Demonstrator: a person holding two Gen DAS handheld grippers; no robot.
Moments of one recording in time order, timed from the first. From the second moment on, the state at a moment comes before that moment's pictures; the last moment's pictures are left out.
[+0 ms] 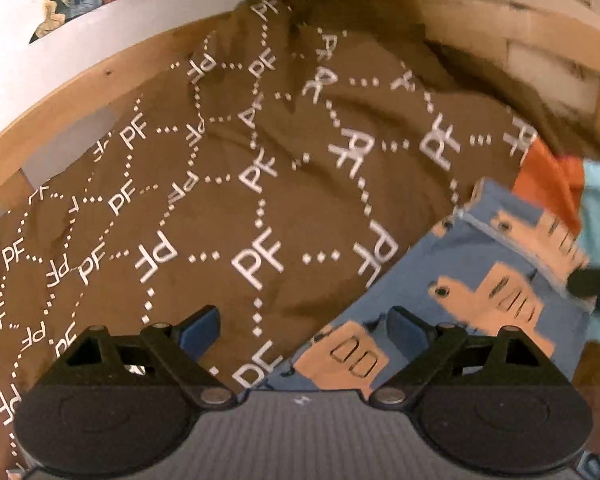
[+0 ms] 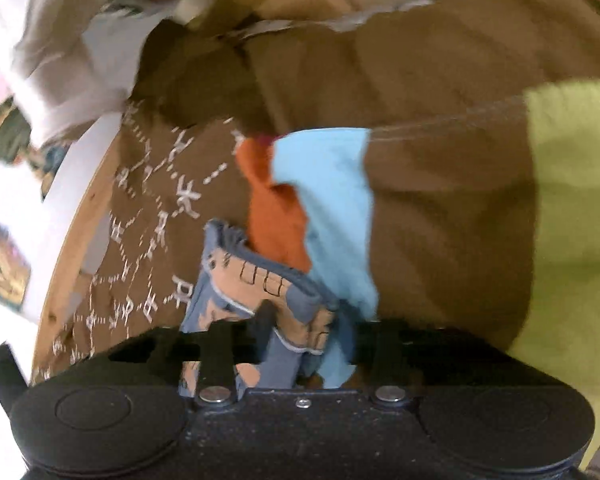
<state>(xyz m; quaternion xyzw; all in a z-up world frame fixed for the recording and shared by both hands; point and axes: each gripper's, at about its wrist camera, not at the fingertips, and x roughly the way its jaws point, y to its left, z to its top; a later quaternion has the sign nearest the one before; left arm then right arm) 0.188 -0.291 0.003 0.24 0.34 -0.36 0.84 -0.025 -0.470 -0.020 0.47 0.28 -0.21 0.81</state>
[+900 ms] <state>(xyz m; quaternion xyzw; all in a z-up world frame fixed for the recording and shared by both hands) 0.191 -0.332 0.045 0.12 0.51 -0.41 0.75 -0.006 -0.315 0.014 -0.12 0.26 -0.05 0.96</state>
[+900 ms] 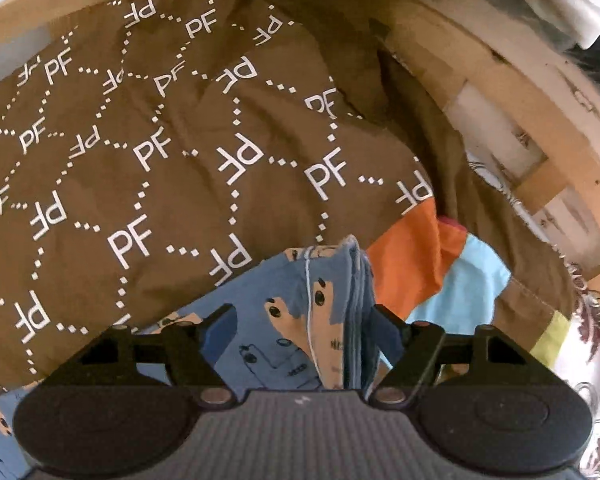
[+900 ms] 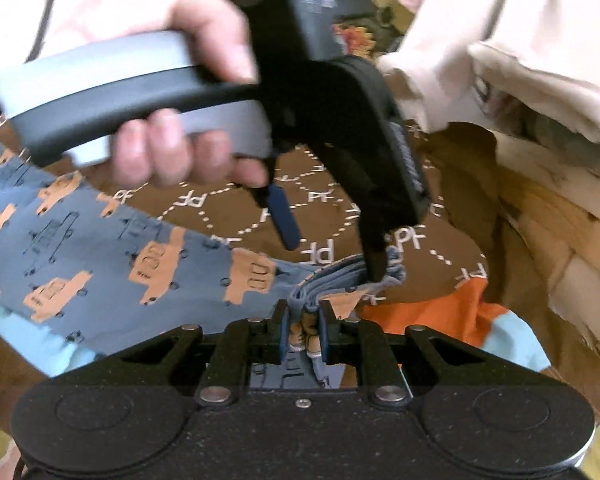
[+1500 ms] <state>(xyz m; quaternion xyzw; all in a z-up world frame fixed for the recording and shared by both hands) 0.158 -0.354 0.042 0.25 0.46 -0.41 0.75 -0.003 -0.294 0.007 -0.16 0.27 -0.02 0.95</state>
